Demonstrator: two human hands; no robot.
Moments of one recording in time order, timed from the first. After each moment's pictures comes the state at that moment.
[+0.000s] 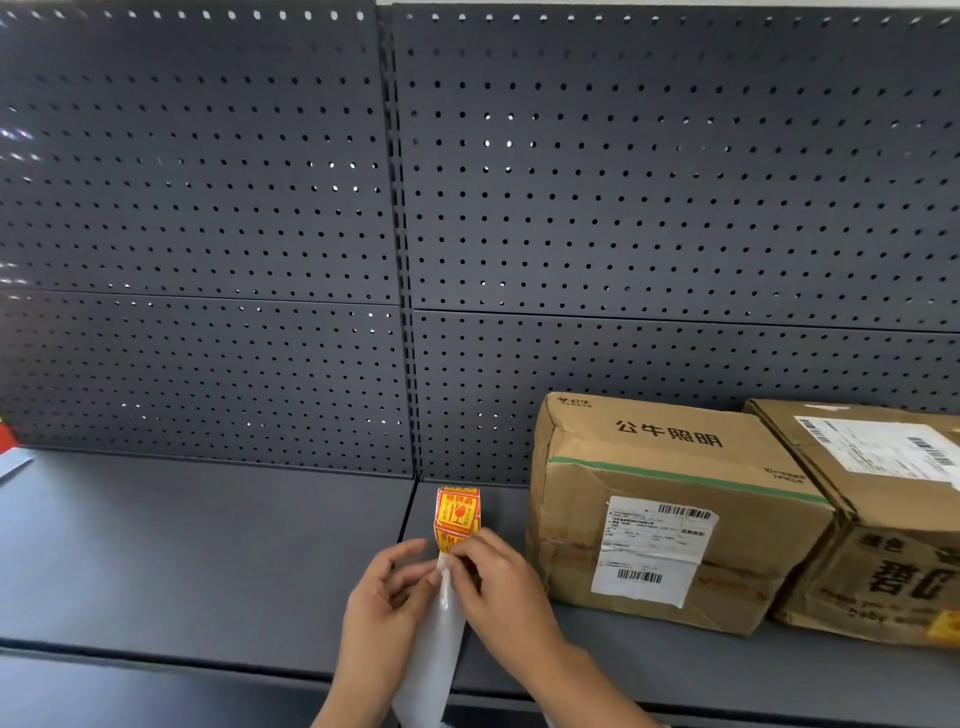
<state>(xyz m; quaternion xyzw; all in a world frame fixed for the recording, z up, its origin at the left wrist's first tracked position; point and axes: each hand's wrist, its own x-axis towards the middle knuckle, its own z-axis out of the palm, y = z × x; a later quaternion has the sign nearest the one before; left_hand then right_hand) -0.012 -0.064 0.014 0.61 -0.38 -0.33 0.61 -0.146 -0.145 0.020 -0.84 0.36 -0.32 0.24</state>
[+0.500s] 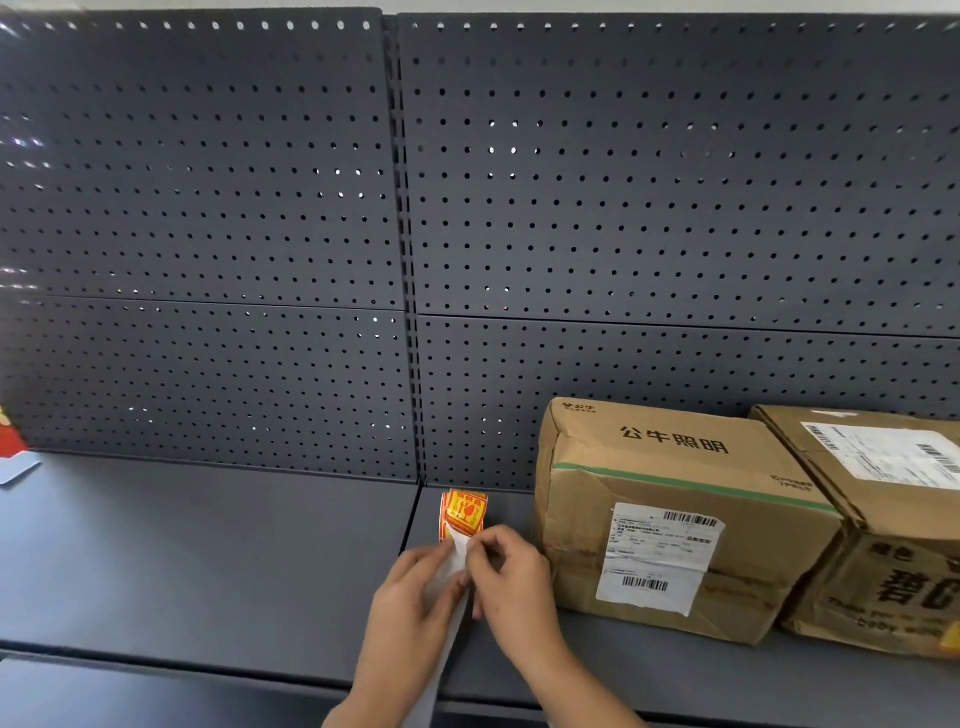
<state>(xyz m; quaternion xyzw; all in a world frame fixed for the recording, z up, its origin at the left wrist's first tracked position) -0.018 -0.075 0.013 0.68 -0.55 -0.13 0.47 -0.140 -0.146 0.024 -0.66 0.44 -0.42 0.44</state>
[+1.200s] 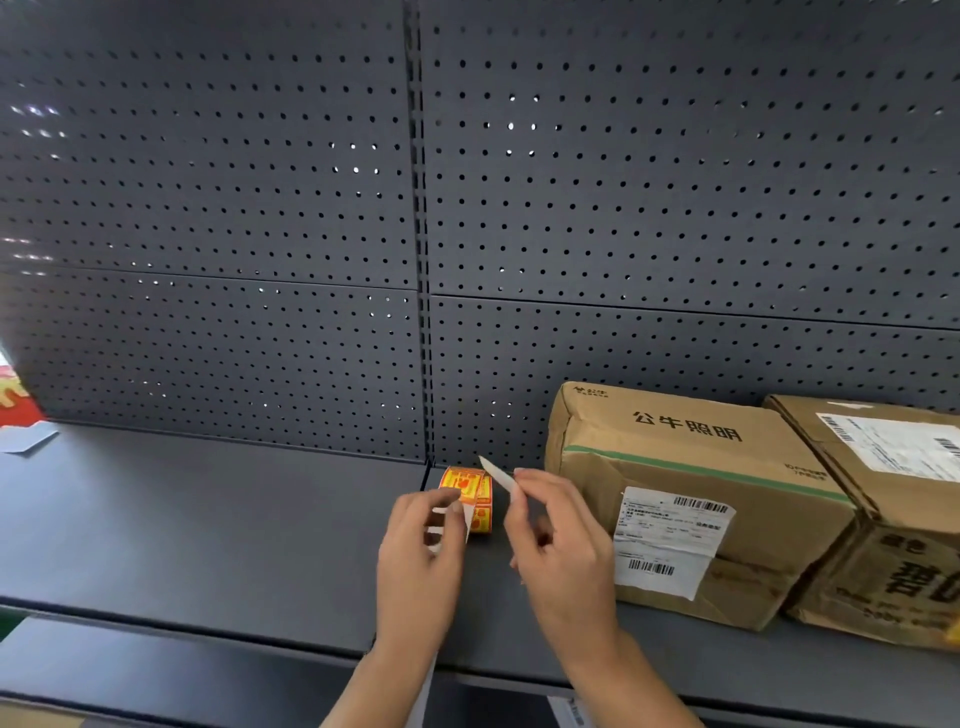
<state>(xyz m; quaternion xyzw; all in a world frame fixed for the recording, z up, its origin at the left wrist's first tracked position) -0.036 -0.080 0.053 0.66 -0.45 -0.12 0.59 -0.172 -0.125 0.080 -0.73 0.32 -0.60 0.12</state>
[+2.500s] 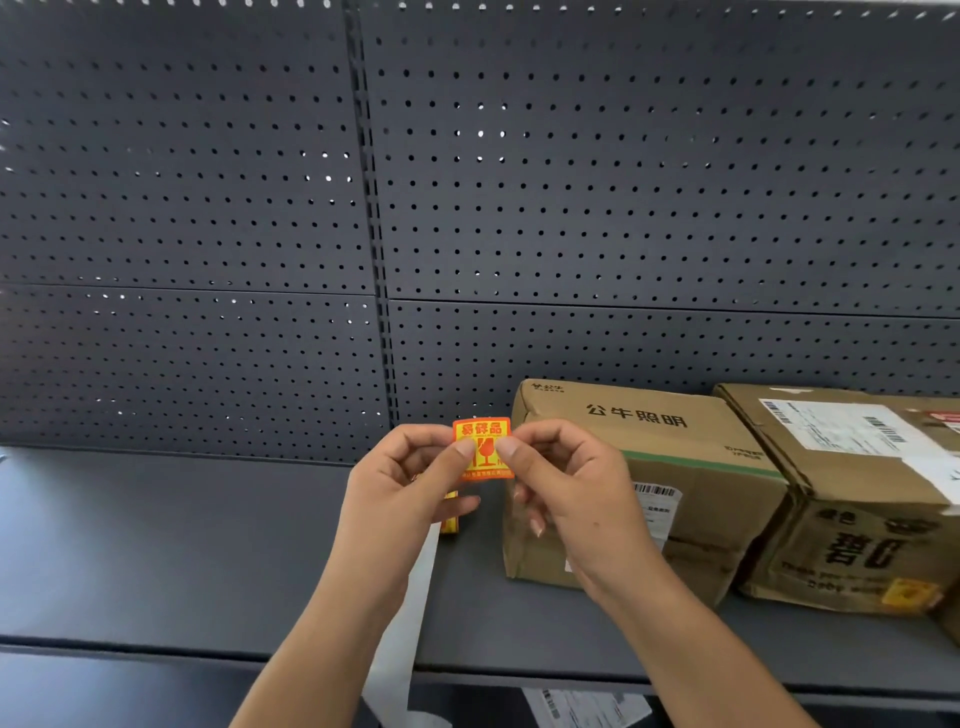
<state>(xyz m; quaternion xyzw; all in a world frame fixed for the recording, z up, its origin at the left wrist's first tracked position) -0.061 -0.064 0.166 0.48 -0.38 -0.40 0.68 -0.219 -0.121 0.166 -0.60 0.30 -0.51 0.54</state>
